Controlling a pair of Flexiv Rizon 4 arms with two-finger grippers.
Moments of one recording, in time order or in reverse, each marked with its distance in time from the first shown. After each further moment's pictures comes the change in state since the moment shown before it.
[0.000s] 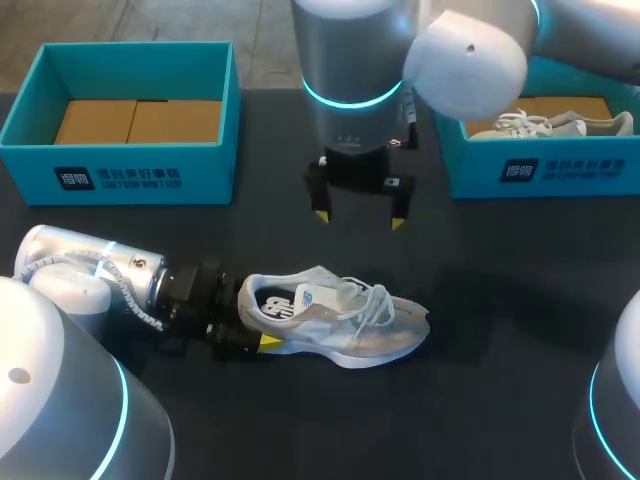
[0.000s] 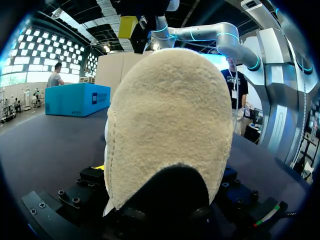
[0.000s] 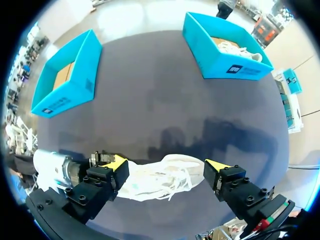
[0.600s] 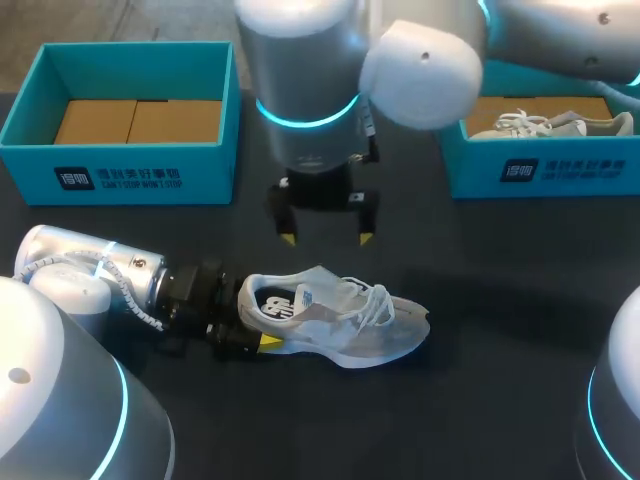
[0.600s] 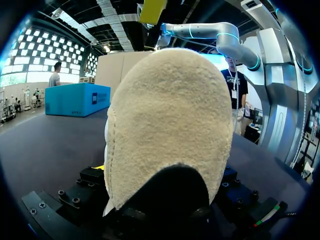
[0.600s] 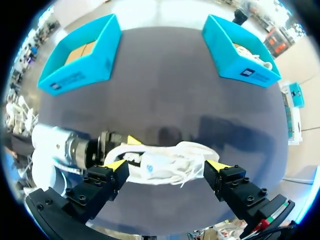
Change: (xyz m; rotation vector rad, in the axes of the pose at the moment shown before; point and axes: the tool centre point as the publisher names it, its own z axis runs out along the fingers) left arm 0.000 0.000 0.000 0.000 0.000 0.000; right arm 0.042 -0.043 -0.007 0.020 0.000 -0.139
